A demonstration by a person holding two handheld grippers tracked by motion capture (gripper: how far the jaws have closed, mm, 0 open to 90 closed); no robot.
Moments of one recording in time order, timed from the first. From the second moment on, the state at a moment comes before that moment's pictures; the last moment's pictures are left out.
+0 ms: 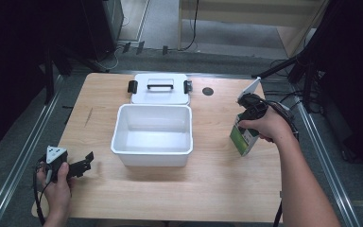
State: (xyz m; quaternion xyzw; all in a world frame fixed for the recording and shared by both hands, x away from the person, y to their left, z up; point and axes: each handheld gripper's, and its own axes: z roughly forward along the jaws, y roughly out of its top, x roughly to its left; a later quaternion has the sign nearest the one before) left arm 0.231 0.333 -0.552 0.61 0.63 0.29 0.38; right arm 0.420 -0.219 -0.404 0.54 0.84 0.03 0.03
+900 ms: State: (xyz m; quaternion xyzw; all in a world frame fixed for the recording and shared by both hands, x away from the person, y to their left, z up) left arm 0.231 0.333 -0.552 0.61 0.63 0.29 0.38; right arm 0.401 -0.189 -0.361 0.31 0.95 0.05 0.08
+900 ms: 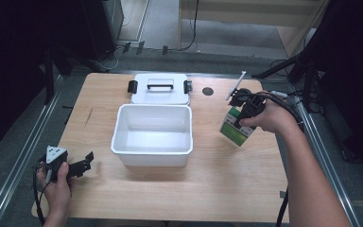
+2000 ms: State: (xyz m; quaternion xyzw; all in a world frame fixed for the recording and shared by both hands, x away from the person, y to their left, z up) left arm 0.231 0.332 -0.552 0.62 0.63 0.29 0.37; right arm 0.379 -0.117 -0.274 0.10 0.99 0.09 0.10
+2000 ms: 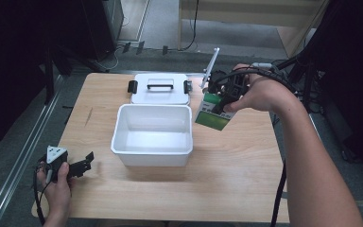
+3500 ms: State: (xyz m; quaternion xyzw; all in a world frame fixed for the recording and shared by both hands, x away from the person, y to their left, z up) left arm 0.231 0.333 -0.552 0.61 0.63 0.28 0.38; right arm 0.374 -0.006 -0.277 0.00 0.99 0.08 0.07
